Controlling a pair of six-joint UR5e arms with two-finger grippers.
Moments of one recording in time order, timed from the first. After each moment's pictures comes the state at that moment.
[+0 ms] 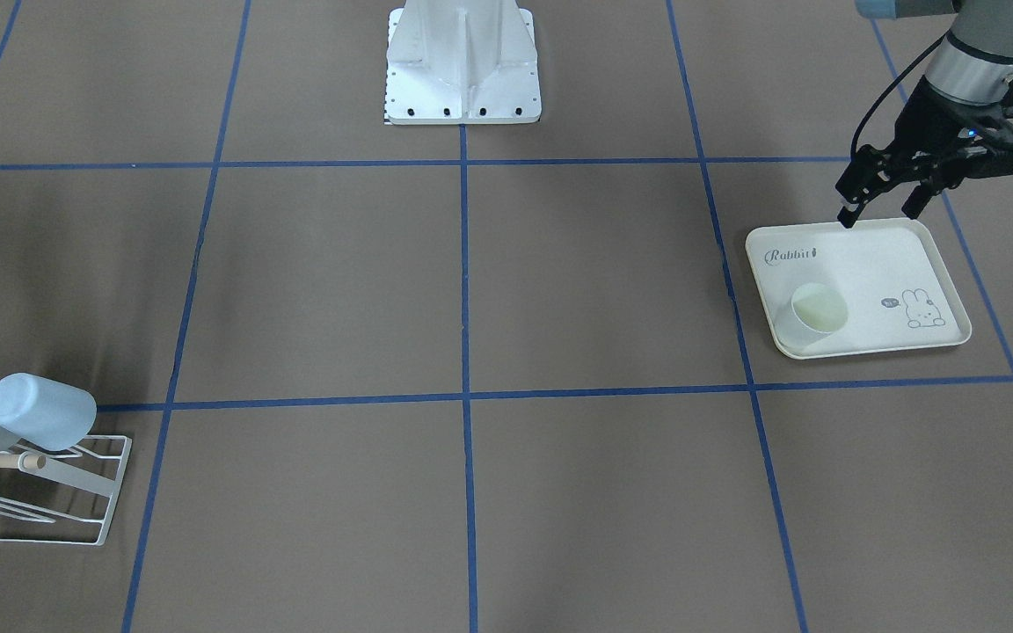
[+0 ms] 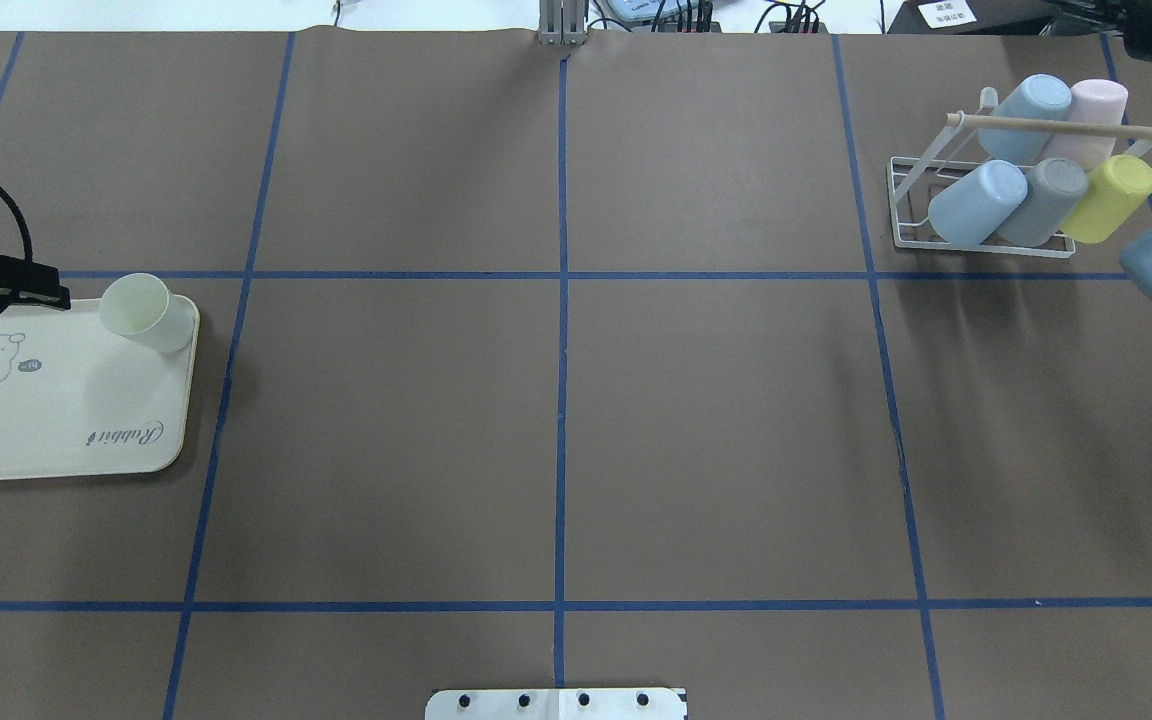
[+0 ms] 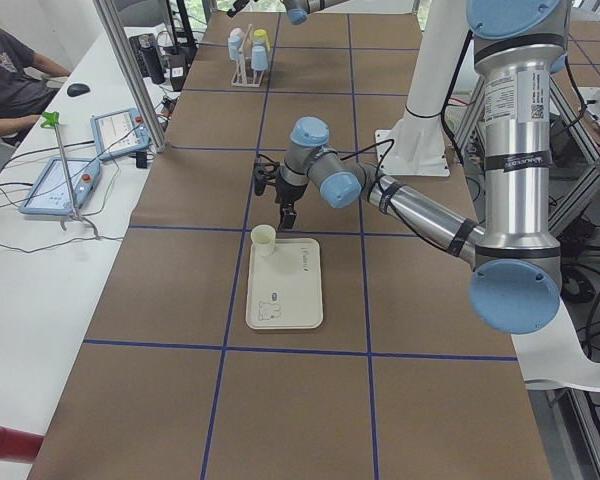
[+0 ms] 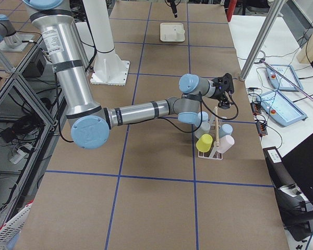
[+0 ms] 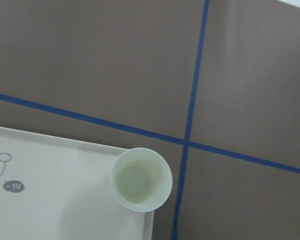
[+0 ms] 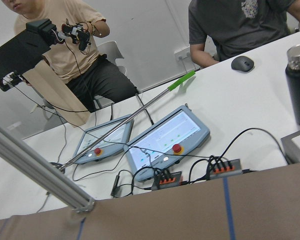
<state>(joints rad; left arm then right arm) -0.97 -1.49 -2.09 -1.85 -2.00 -1.01 1.18 -1.28 1.52 -0.33 1.91 1.29</state>
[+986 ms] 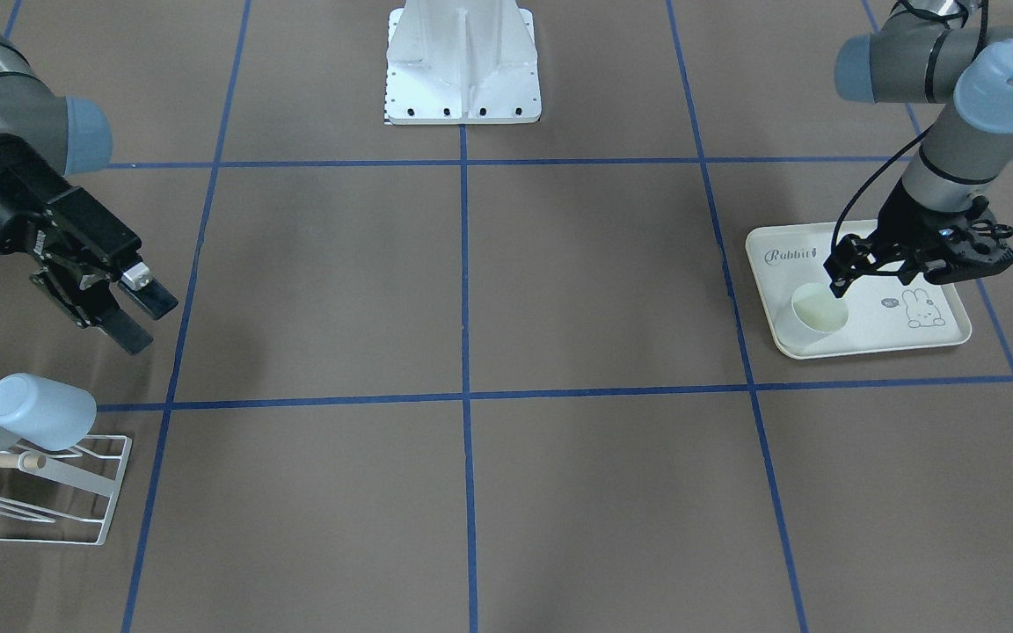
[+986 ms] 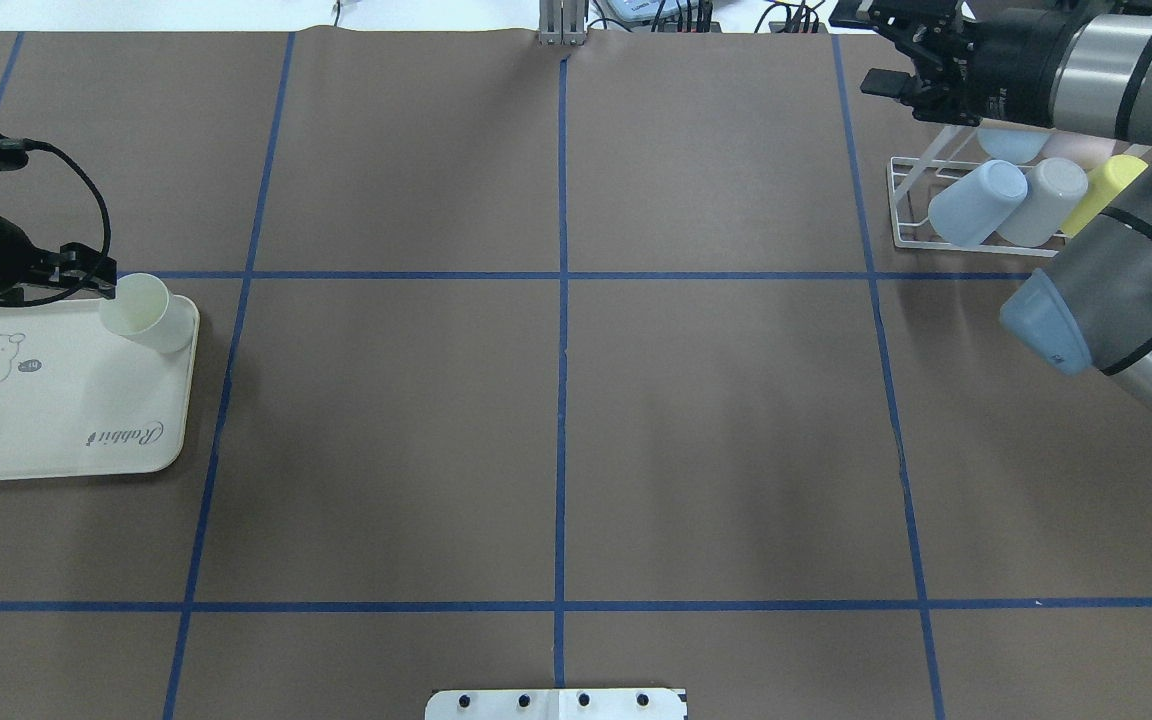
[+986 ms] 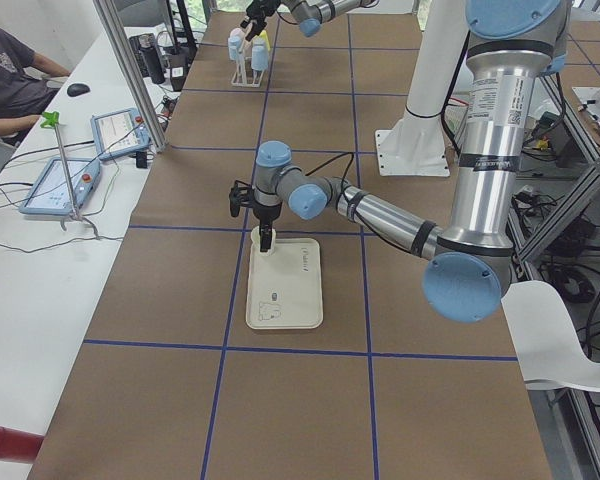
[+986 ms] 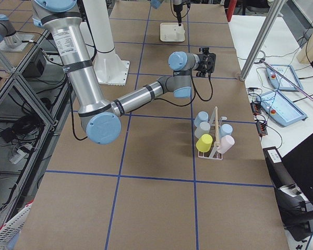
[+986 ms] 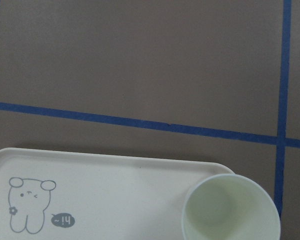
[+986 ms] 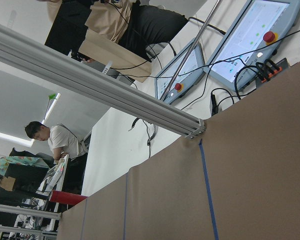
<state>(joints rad) -0.97 -1.67 -1.83 -1.82 -2.01 -0.94 0.98 -1.22 1.67 -0.34 1.87 1.70</state>
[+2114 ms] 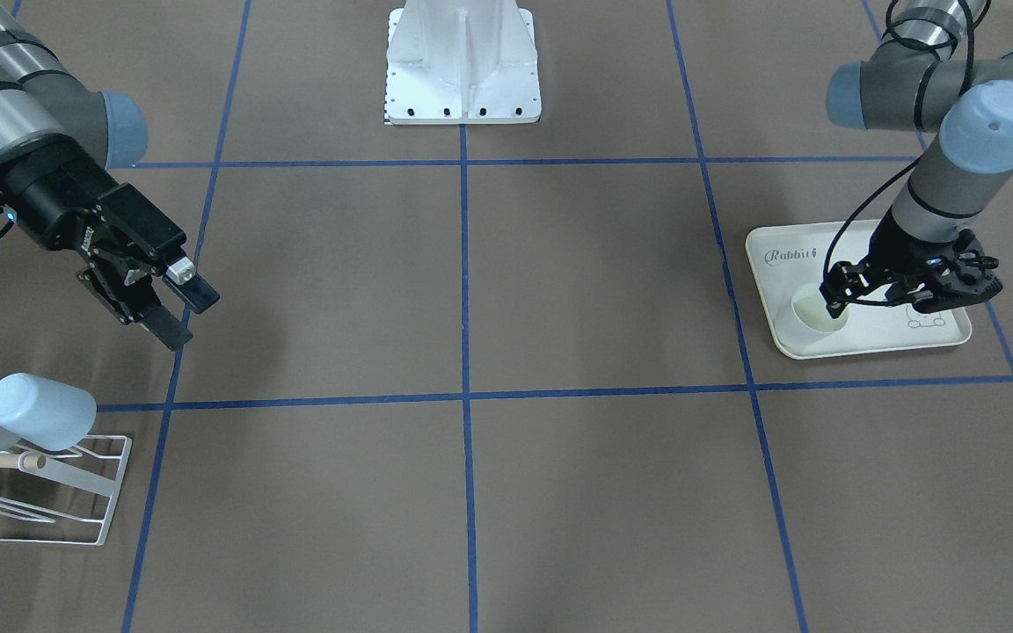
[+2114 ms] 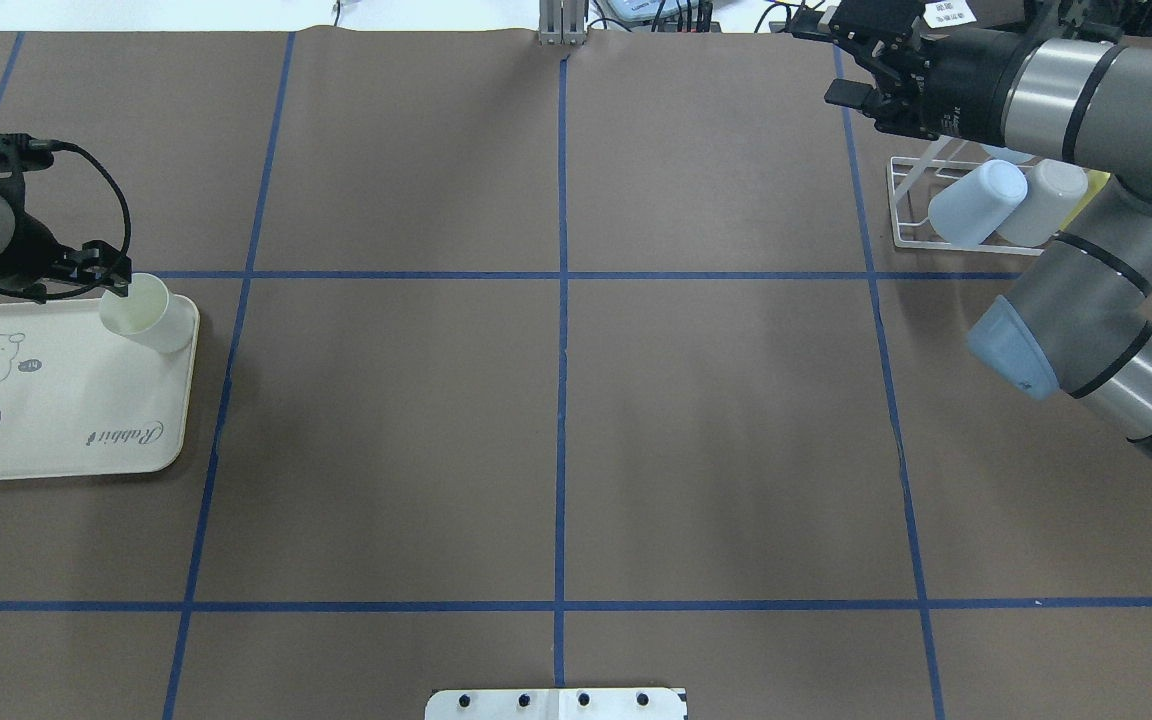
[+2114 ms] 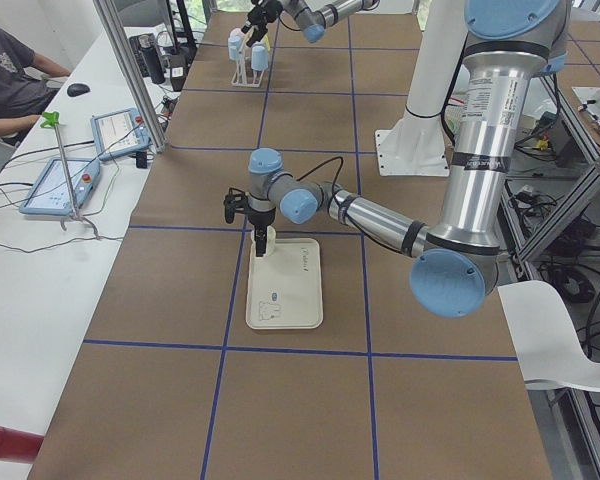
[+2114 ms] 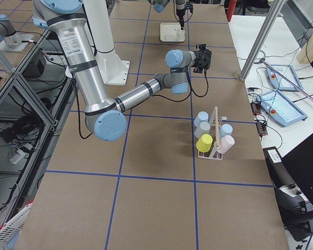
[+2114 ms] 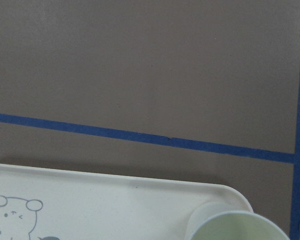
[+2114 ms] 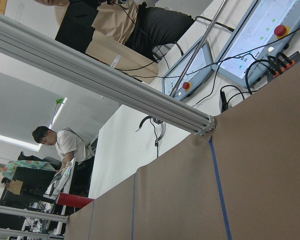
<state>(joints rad) -0.96 -1.71 -1.75 -1.82 -2.01 -0.94 0.94 -1.21 1.67 -0.33 1.82 1.71</state>
